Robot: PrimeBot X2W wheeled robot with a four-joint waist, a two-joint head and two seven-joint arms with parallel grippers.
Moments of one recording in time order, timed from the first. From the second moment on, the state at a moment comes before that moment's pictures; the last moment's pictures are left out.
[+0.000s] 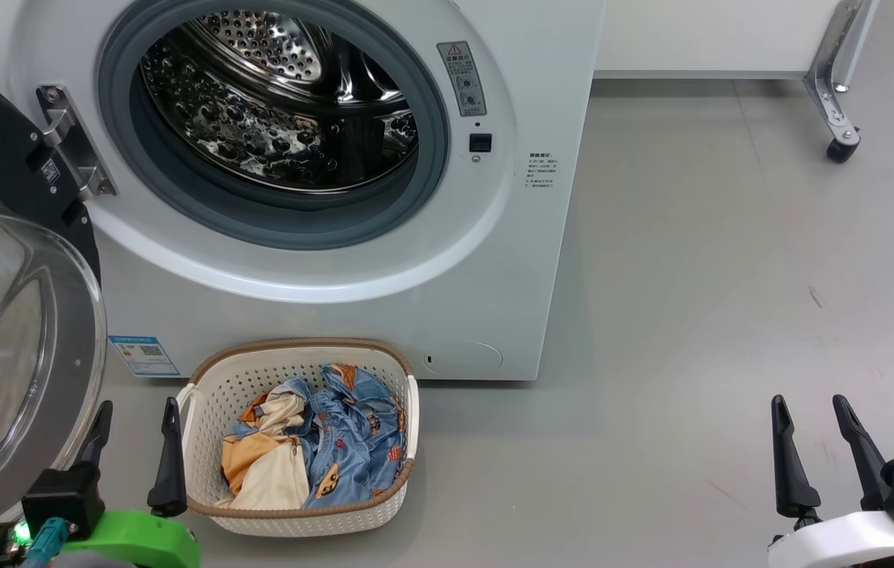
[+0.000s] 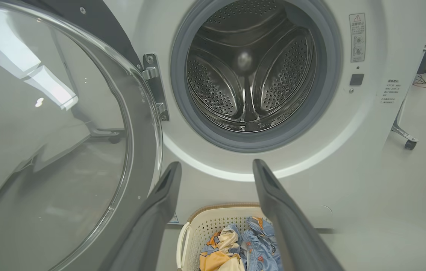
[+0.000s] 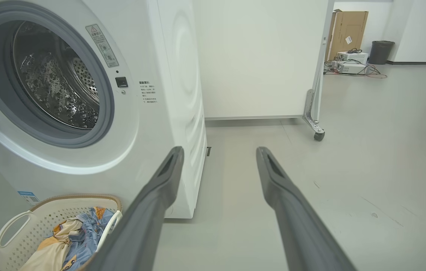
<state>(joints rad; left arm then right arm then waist) 0.03 0.09 0.02 0.24 -0.21 -0.10 -0.26 0.15 -0.13 0.04 0.10 0.25 0.10 -0.25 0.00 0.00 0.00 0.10</state>
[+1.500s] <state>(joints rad) 0.03 0.08 0.01 0.24 -0.21 -0.11 -0.26 0.15 -0.09 0.02 0.10 0.27 0.09 -0.25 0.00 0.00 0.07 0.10</state>
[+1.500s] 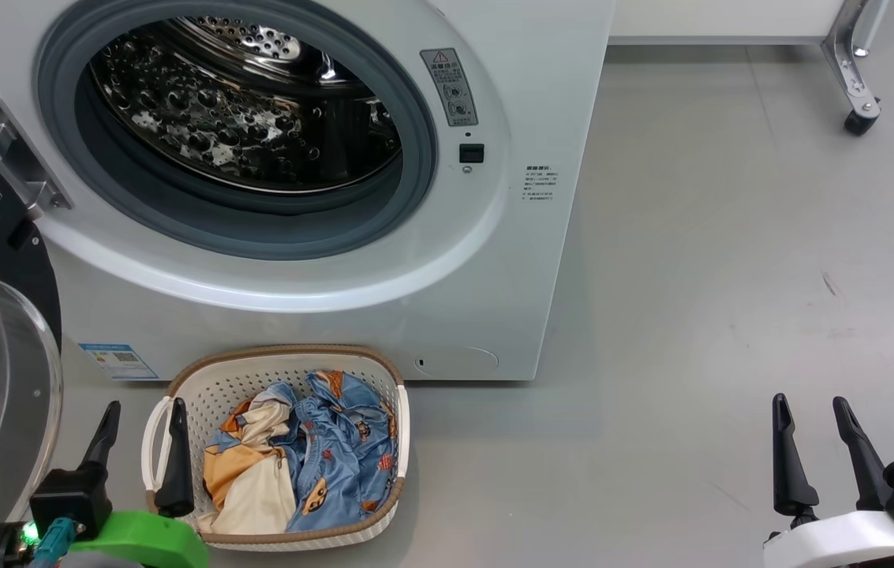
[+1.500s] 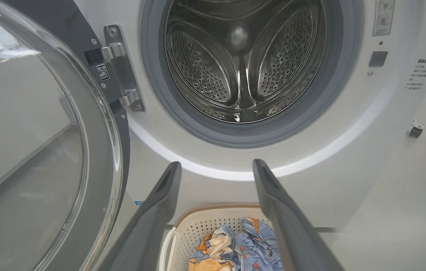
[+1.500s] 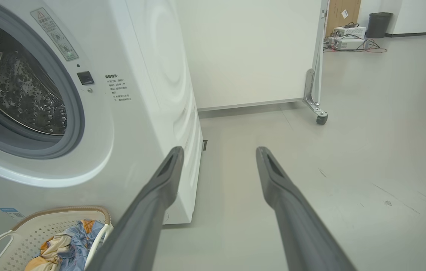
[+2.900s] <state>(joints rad) -0.30 0.13 -0.01 0.35 -0.27 -0.12 -0.26 -0.06 -0.10 0.10 0.09 0.20 0.10 -0.25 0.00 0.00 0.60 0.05</state>
